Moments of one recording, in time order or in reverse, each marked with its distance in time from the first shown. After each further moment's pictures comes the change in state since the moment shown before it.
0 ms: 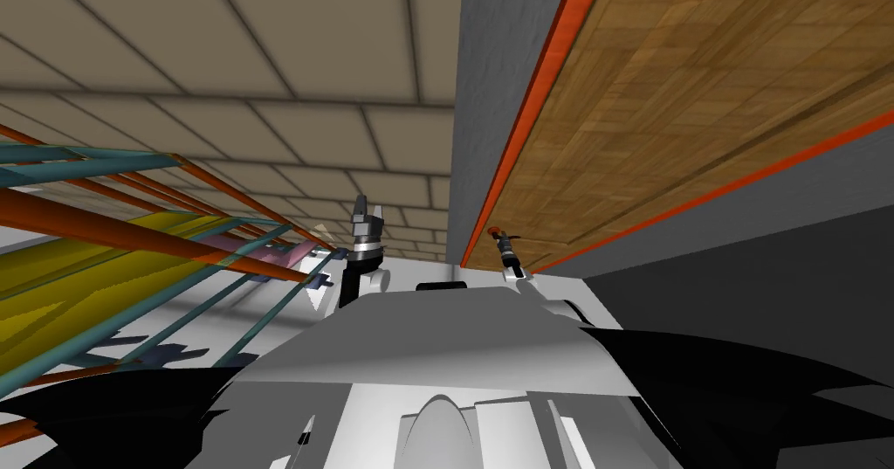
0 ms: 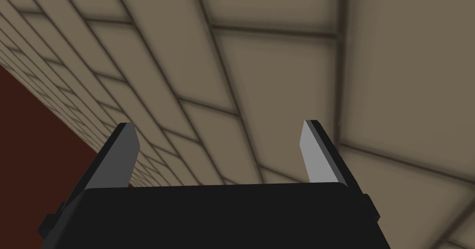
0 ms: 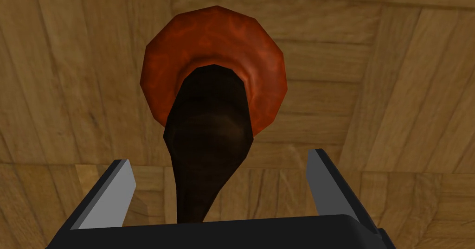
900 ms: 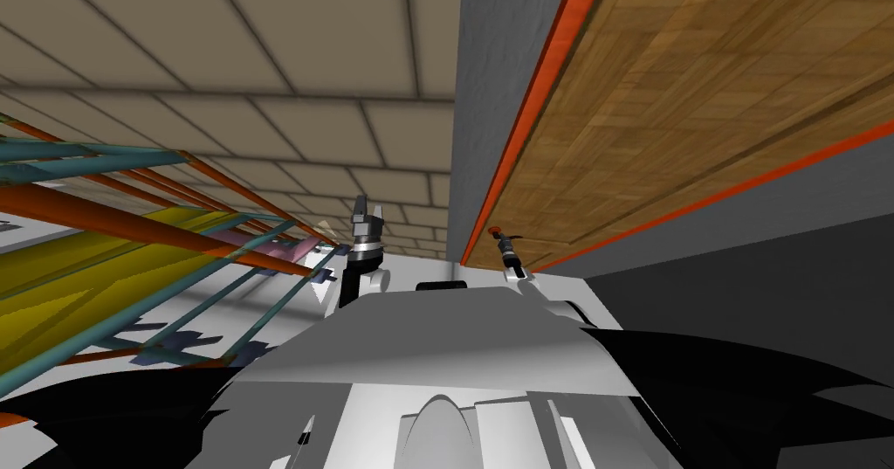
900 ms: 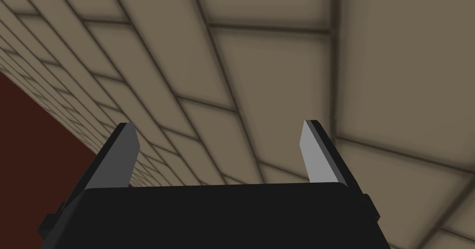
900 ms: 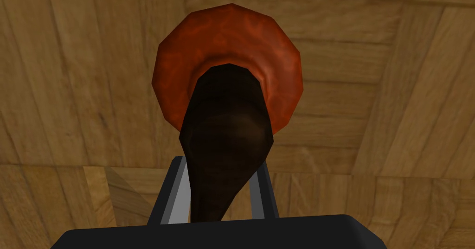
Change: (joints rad) arm 0.009 -0.014 0.010 -0.012 0.004 -0.005 -0.017
